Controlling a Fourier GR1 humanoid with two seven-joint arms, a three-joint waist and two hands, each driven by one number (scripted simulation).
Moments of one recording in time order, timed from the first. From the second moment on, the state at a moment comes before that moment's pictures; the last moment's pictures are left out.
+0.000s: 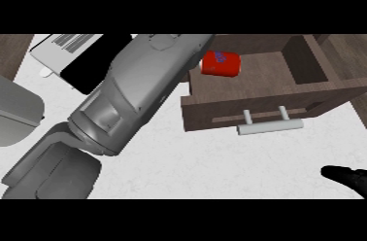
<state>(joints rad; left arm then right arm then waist) -1.62 0.00 -0.31 -0.32 0.52 0.65 0.06 -0.10 -0.22 -0.26 -2.21 0.03 0.13 0.30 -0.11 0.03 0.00</state>
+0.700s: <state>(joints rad) -1.64 0.00 -0.28 -0.30 0.59 0.64 -0.01 -0.26 -0.32 -0.02 -1.98 0.50 0.09 0.18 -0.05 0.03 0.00</state>
